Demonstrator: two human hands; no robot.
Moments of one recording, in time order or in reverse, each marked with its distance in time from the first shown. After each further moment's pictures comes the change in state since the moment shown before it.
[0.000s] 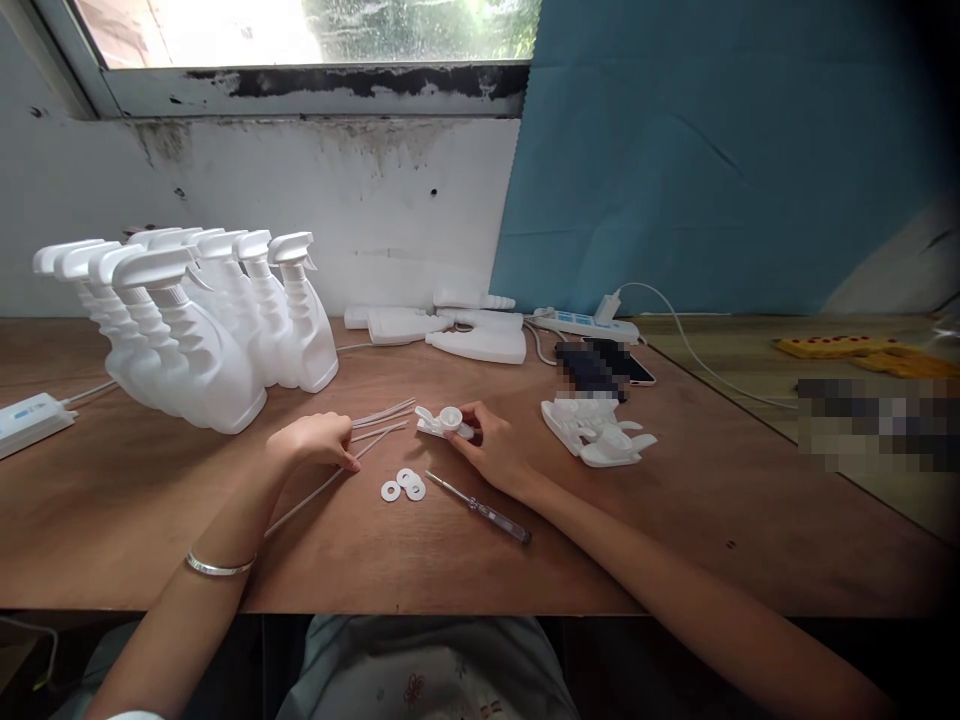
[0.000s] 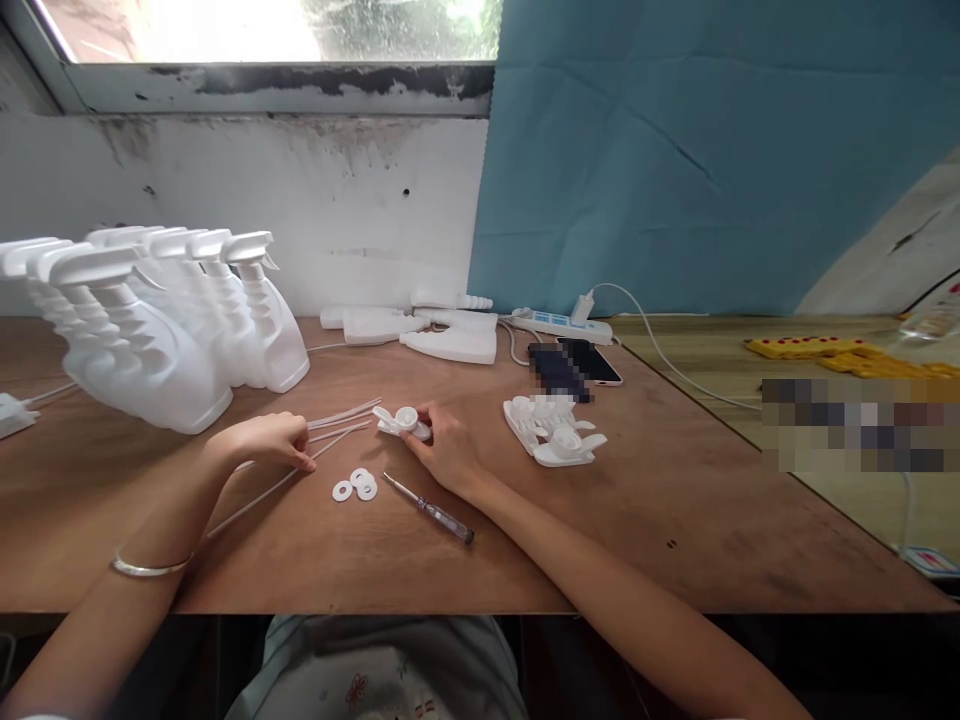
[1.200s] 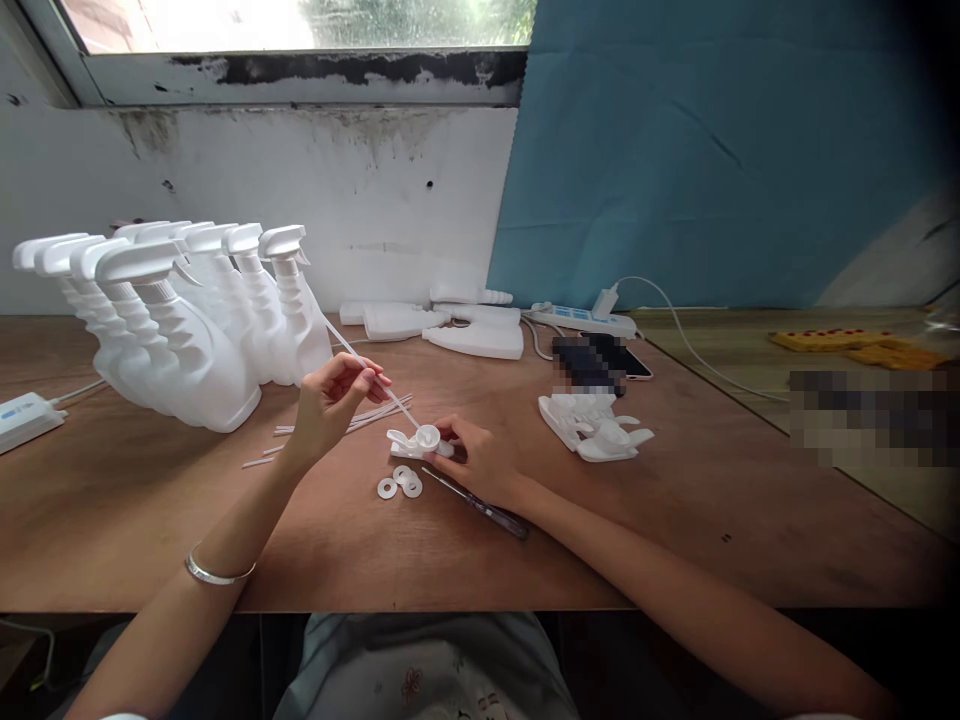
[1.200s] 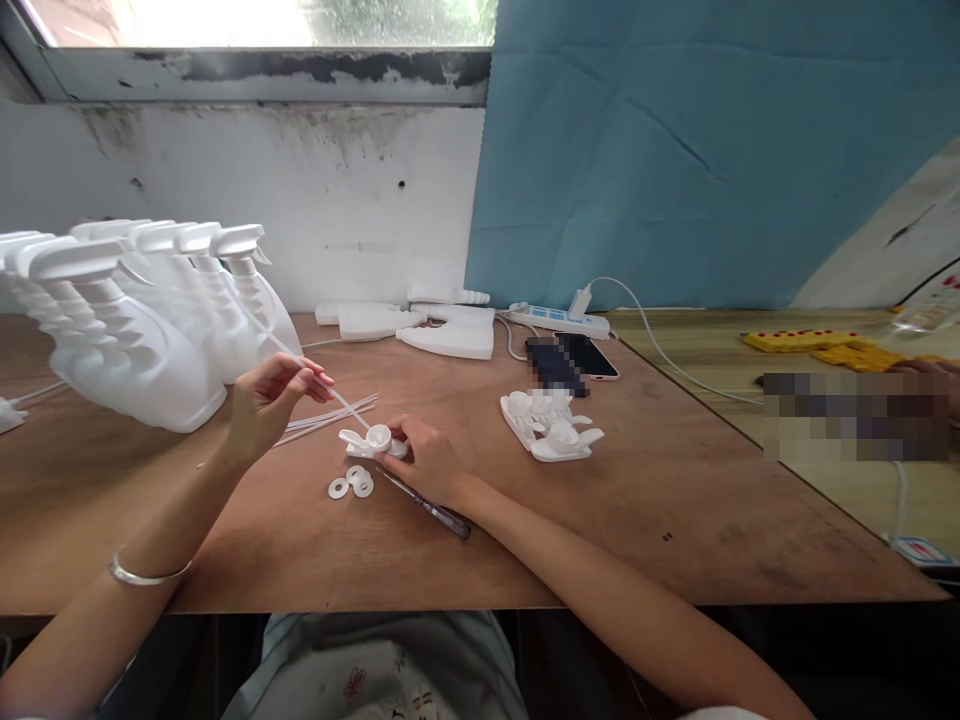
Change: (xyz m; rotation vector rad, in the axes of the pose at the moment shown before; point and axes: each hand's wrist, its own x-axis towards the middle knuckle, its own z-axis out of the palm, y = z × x) left_hand -0.009 0.049 -0.003 -1.112 0.849 0.487; right_hand -0.011 -0.018 0.005 0.093 -0.144 -0.154
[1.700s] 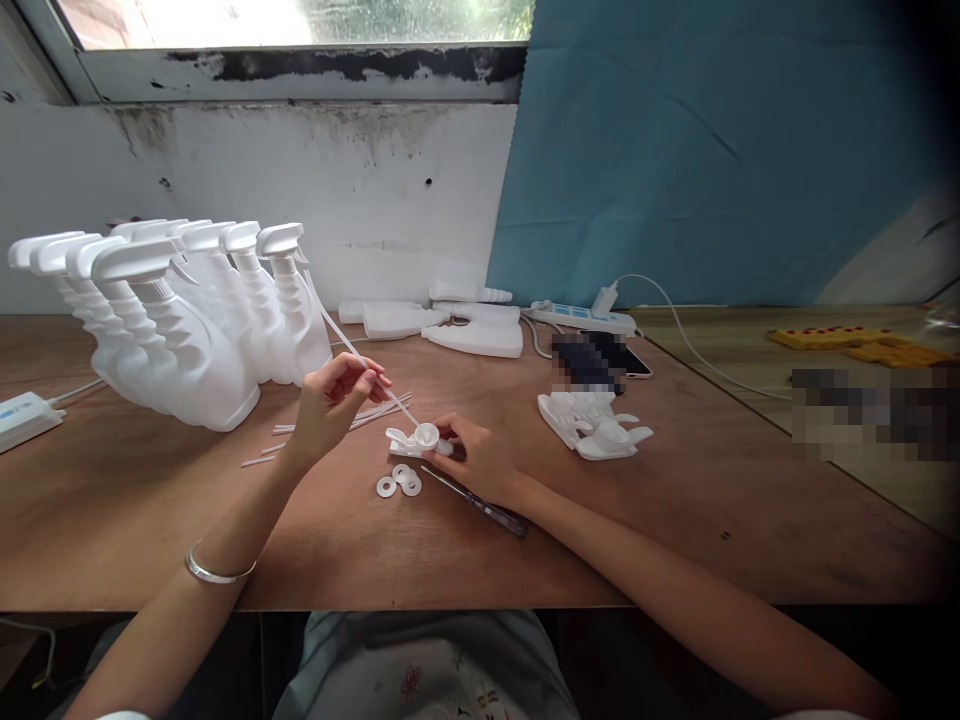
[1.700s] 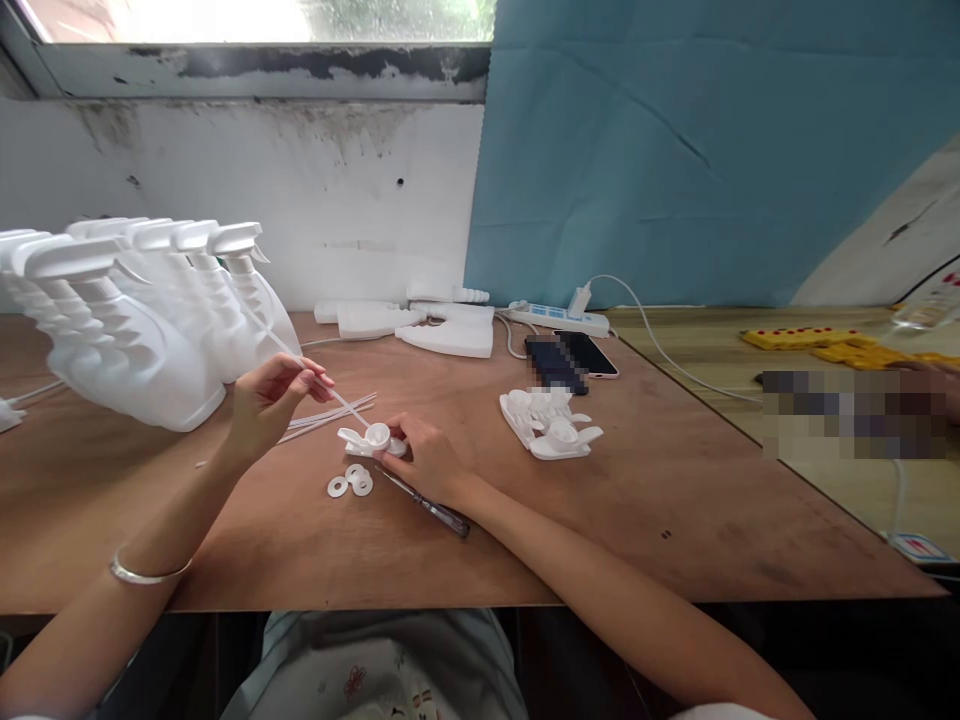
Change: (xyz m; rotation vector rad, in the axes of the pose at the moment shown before) left_hand 0.000 -0.002 0.001 0.013 -0.046 0.029; right_hand 0.000 0.000 0.001 0.001 -0.009 0.010
